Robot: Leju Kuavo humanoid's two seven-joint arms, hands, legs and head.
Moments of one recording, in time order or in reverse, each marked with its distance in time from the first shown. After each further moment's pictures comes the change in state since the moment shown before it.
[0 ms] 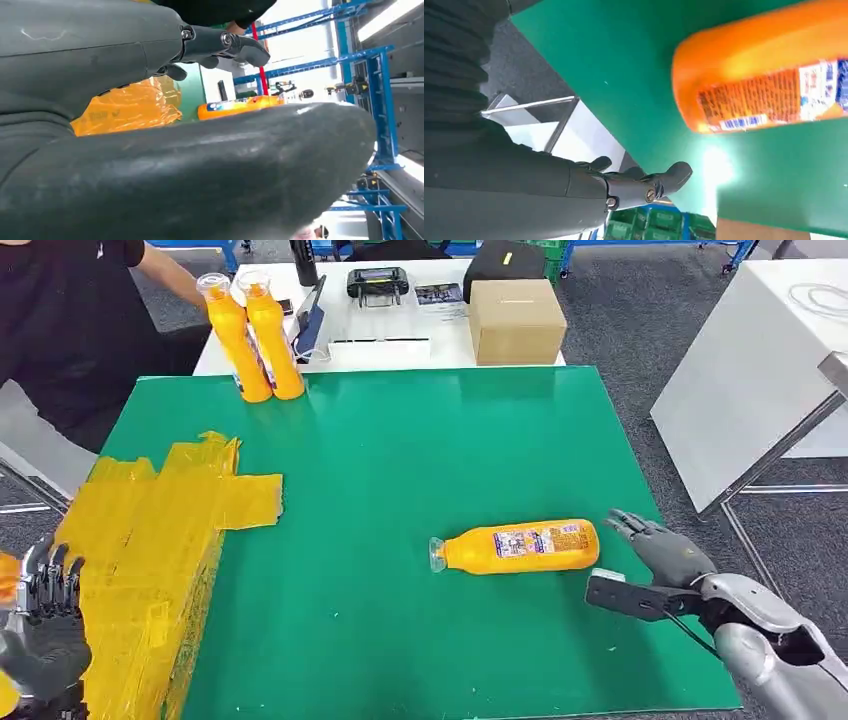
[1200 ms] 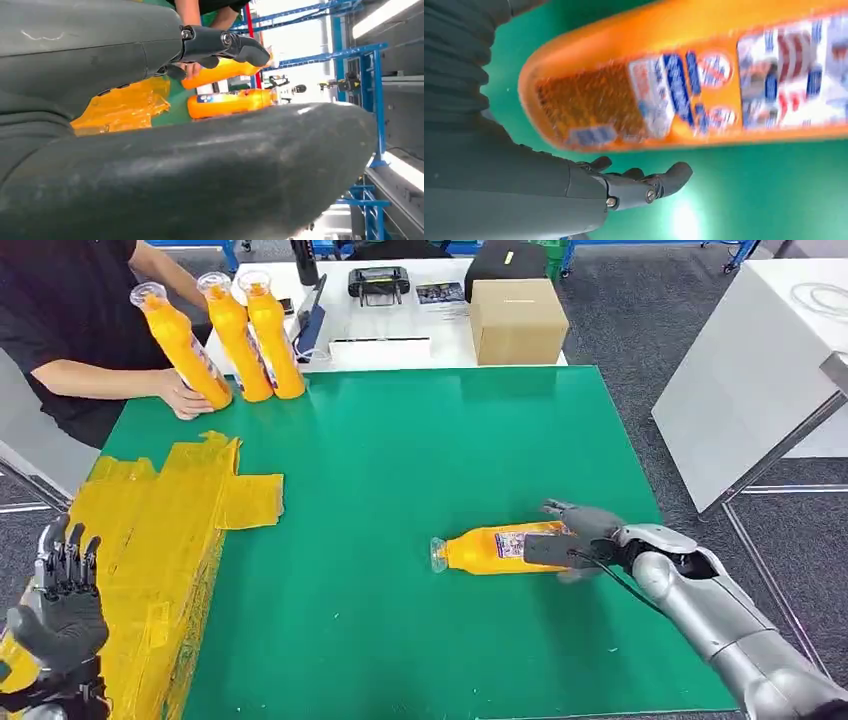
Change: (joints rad) left arm -0.096 0.000 -0.029 0.082 0.001 -0.011 0.000; right arm -0.410 0.206 0.319 0.445 -0.058 0.171 -0.045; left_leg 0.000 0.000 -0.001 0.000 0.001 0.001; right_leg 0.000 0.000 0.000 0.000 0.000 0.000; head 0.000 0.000
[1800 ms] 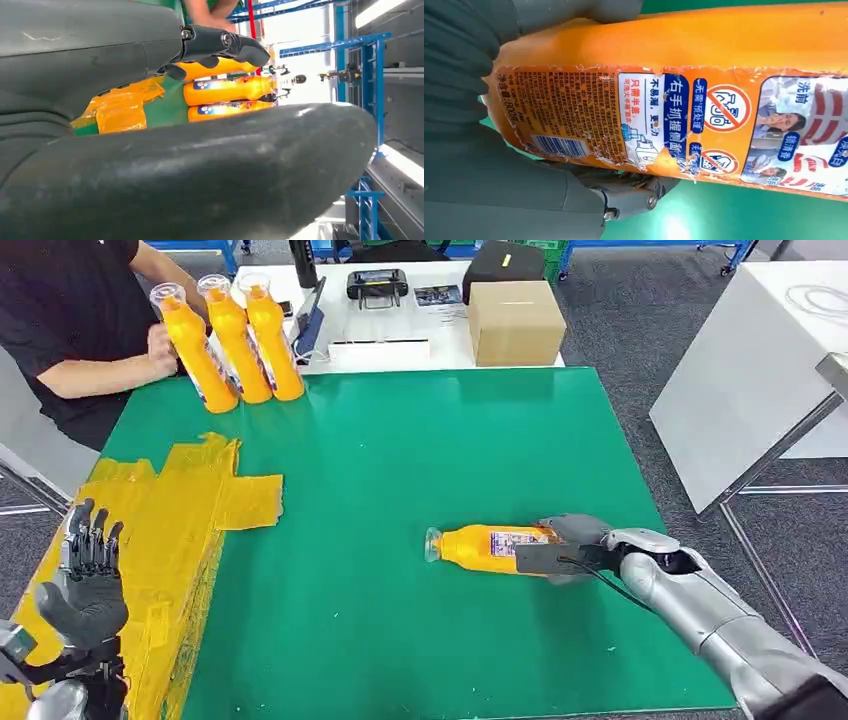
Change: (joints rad) left arm -0.059 0.017 -0.055 0.084 0.005 0.023 0.000; right arm -0.086 0.009 0.203 0.142 -0.055 -0.031 -0.016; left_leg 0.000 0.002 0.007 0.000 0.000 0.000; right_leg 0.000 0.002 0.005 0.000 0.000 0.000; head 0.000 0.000
